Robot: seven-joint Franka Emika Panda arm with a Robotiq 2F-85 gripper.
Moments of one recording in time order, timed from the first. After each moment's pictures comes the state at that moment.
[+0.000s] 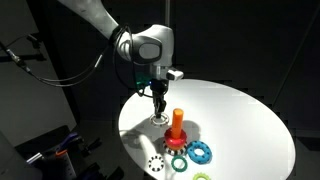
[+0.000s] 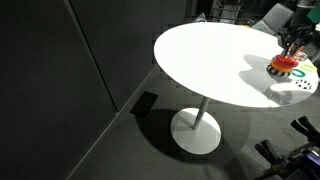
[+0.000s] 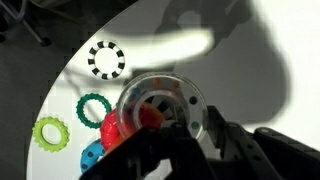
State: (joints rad) arm -0.09 0.22 -0.18 -2.20 -0.08 2.27 0.32
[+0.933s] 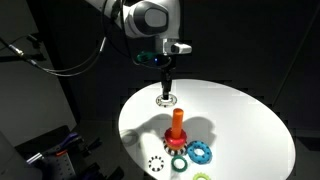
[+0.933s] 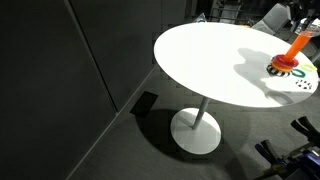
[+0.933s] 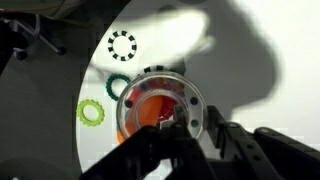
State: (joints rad) arm -0.09 0.15 -0.18 -2.05 -0.13 2.08 0.52
